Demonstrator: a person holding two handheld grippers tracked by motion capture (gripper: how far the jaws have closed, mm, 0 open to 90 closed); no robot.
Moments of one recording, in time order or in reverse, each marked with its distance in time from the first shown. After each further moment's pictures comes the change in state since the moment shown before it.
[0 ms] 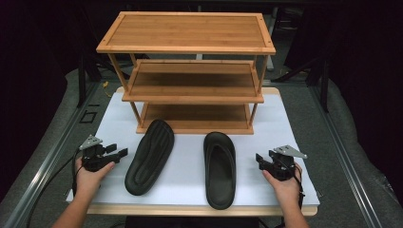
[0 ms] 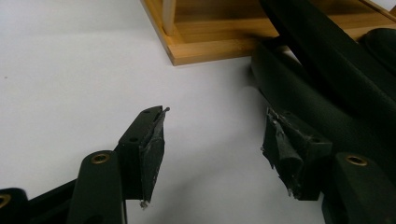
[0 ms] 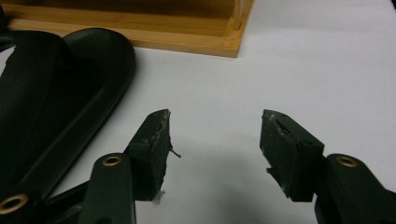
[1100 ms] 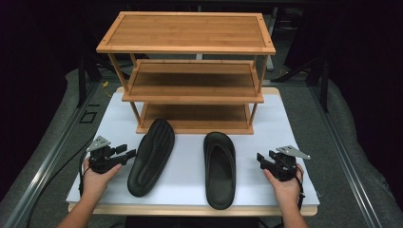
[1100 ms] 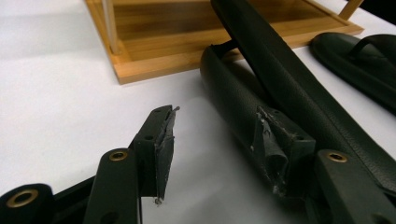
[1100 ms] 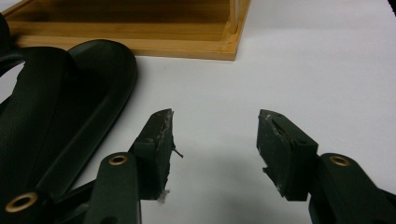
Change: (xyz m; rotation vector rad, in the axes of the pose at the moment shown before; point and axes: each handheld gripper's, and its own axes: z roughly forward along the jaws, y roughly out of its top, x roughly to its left) left arm -0.033 0.008 -0.004 -0.029 -0.085 0.059; right arm -0.002 0.001 -0.005 -0.020 0.006 0.052
